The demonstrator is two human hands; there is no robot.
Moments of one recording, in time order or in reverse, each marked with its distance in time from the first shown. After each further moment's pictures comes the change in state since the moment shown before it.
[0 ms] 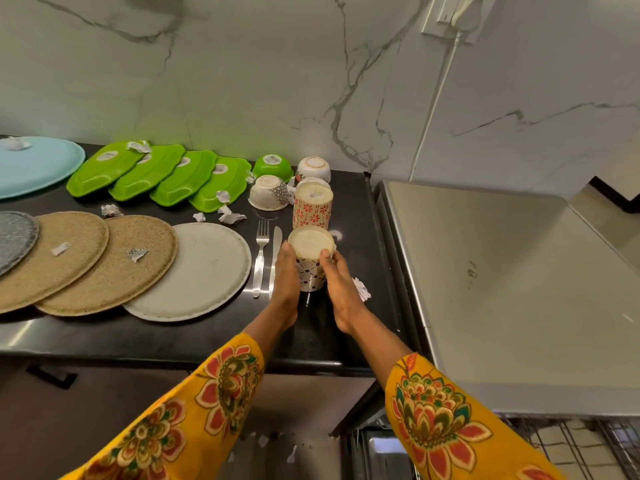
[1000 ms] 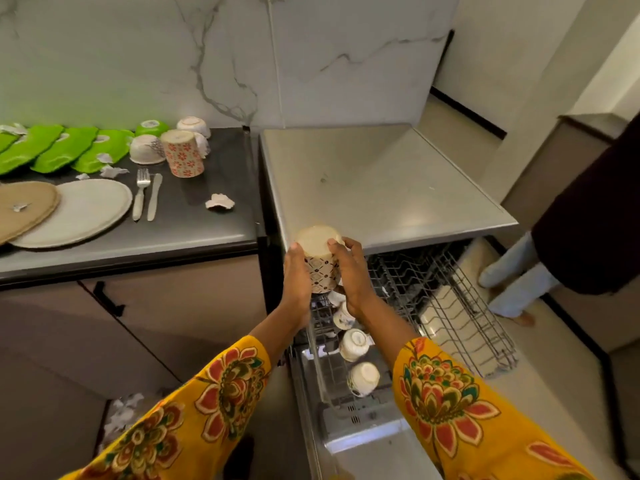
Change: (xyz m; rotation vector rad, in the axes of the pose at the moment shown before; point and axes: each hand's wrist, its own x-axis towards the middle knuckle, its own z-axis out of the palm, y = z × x) left_hand -0.292 -0.107 0.181 0.030 -0.173 -0.099; right_hand -0.243 0.098 -0.221 0.155 0.398 -0.070
